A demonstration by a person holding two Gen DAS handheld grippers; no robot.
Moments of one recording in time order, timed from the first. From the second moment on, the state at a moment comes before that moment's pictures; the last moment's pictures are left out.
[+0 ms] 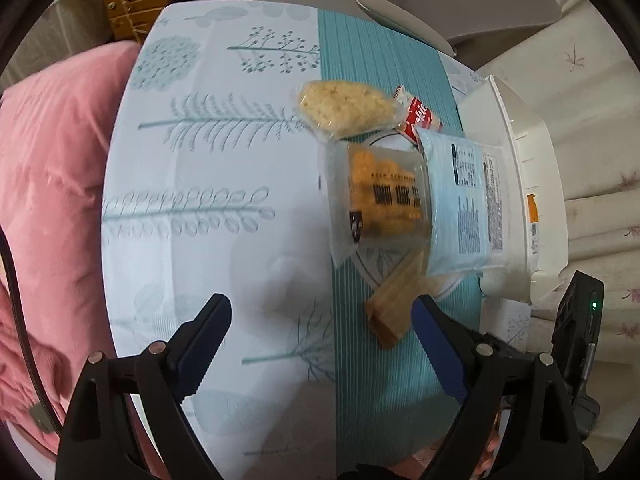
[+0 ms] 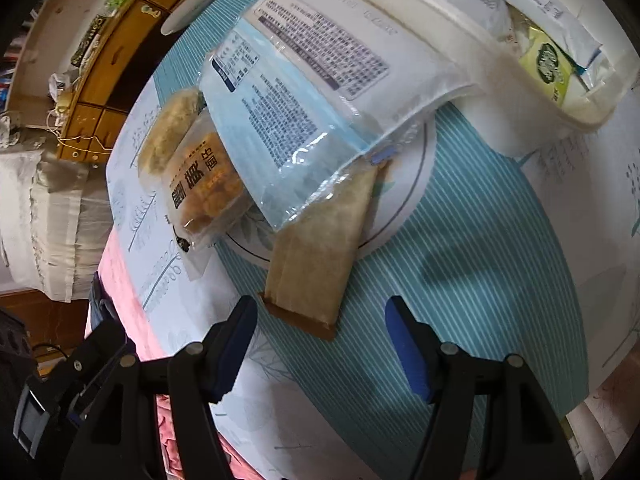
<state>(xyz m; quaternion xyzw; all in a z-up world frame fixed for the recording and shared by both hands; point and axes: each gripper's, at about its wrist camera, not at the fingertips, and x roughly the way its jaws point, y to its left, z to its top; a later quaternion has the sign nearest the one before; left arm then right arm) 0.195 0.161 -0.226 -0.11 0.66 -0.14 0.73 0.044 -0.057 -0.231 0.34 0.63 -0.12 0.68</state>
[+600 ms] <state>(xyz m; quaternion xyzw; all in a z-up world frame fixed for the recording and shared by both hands) 0.264 0.125 -0.256 -0.11 0.69 -0.13 0.71 0.081 -0.024 -0.258 0.28 0.68 -0.16 0.66</state>
